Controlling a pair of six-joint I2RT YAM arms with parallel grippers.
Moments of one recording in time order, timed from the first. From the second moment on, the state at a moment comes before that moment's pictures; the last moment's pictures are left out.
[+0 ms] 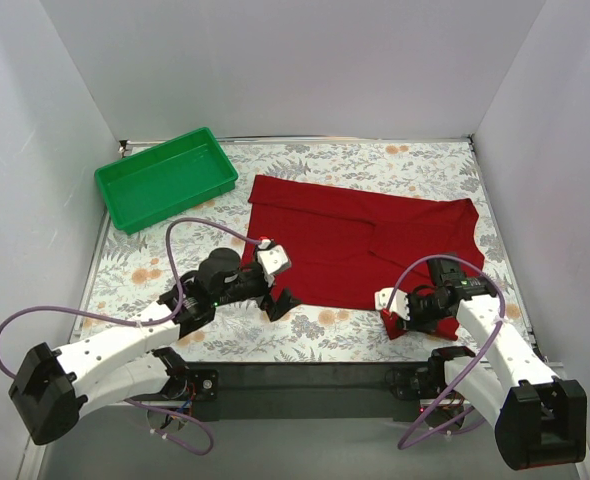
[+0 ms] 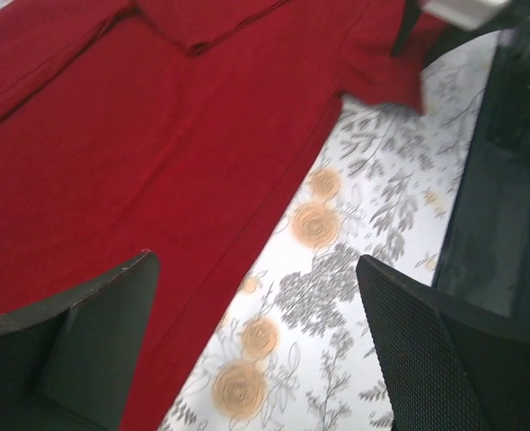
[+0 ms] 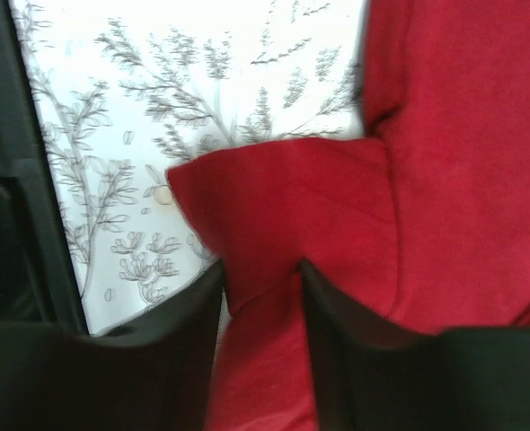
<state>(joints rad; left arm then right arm) -0.83 0.94 0.54 0.01 0.29 0.11 0.16 0.91 0.49 -0.99 -0.50 -1.43</state>
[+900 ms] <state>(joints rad) -0.99 1.11 0.49 0.30 0.31 0.04 0.06 1.13 0.86 -1.01 -0.58 -1.24</state>
